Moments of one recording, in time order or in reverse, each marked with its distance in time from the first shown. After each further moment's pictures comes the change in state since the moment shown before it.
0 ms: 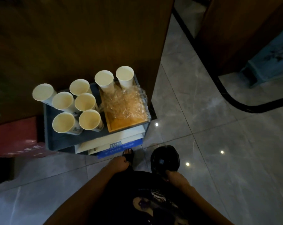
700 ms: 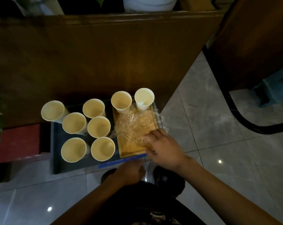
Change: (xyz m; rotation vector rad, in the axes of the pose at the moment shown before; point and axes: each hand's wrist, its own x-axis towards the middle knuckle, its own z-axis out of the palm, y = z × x) left_hand 0.029 0.021 -0.105 0.052 0.038 0.282; right_hand -0.004 -0.202 -0.235 -0.305 0.514 -0.591
